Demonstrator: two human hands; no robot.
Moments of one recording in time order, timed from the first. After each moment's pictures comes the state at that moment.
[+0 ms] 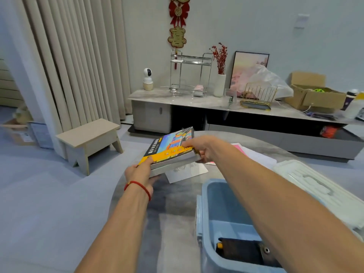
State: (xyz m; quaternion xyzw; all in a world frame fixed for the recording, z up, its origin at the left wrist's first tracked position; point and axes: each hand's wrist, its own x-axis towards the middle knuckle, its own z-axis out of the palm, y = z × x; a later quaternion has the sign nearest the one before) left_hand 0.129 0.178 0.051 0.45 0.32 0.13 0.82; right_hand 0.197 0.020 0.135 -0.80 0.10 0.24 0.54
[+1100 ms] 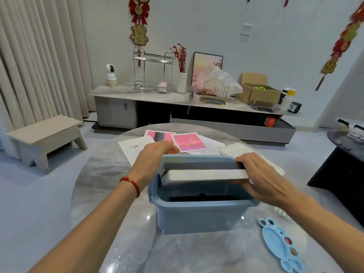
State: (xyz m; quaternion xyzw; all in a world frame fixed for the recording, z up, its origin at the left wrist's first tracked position) left_hand 0.022 0.063 0.114 0.80 -0.12 0.06 0.58; right_hand -0.021 -0.264 0.114 -0.93 -0.29 -0.24 0.00
